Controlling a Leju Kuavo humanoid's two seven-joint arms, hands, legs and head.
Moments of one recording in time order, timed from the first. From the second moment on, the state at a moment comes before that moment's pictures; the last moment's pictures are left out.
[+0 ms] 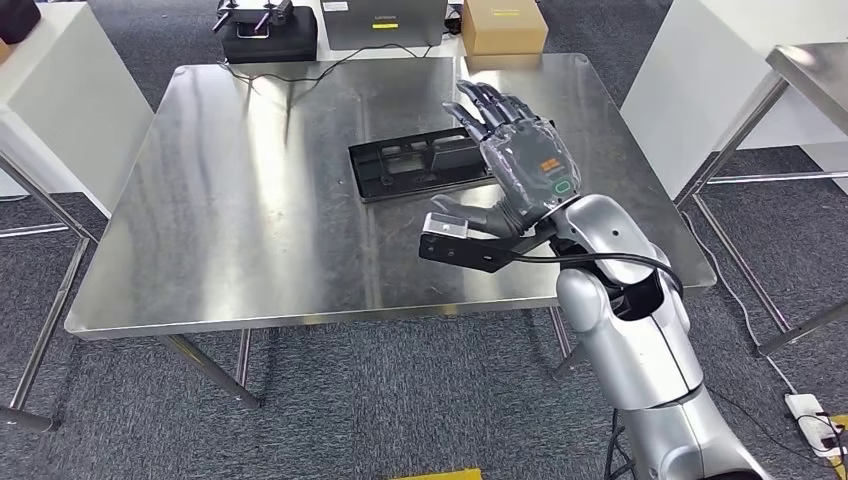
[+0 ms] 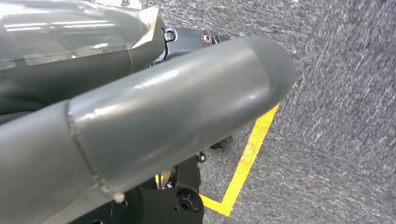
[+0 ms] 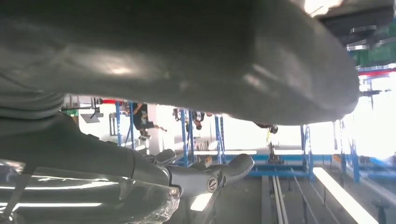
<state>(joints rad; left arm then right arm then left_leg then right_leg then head) -0.03 -0.05 0.04 -0.23 0.78 0.13 -0.45 -0.73 -0.01 0.58 -1.37 1.27 0.12 -0.18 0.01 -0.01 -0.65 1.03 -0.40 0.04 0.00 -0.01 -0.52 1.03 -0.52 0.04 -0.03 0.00</state>
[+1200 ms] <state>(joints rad) -0.01 -0.07 0.17 -0.26 0.66 0.14 -0.43 -0.72 -0.04 0.59 -1.39 1.20 0.10 -0.16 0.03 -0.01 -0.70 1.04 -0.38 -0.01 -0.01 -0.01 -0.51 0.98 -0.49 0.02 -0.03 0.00</state>
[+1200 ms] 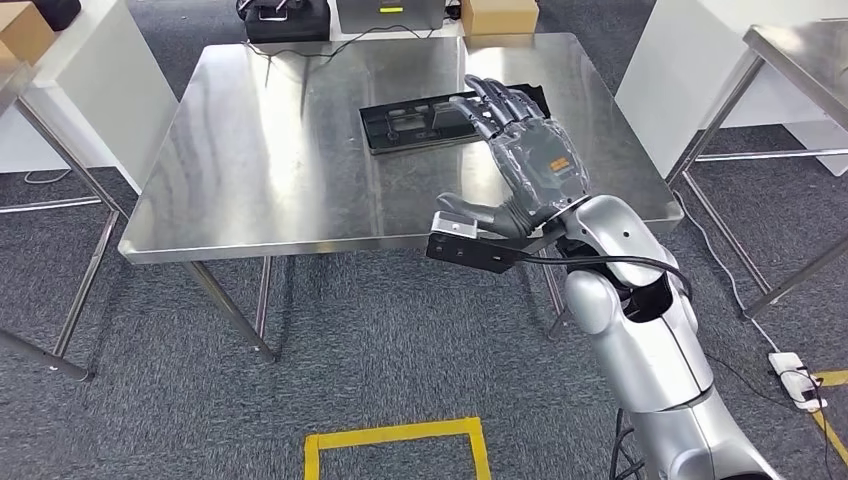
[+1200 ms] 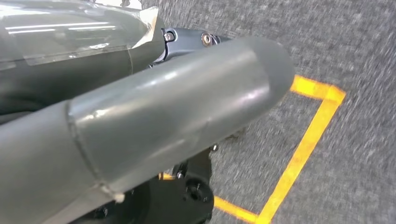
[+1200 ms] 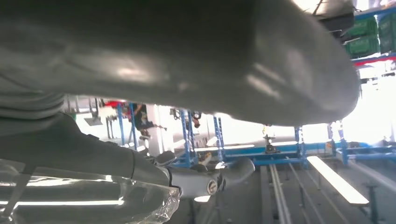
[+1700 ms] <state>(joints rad) 0.01 -0.10 0.36 -0.32 0.52 0.11 -0.41 -0.22 -0.10 0.40 -1.53 1.16 -0.07 -0.16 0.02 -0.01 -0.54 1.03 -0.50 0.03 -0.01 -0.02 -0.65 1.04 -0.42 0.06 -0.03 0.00</state>
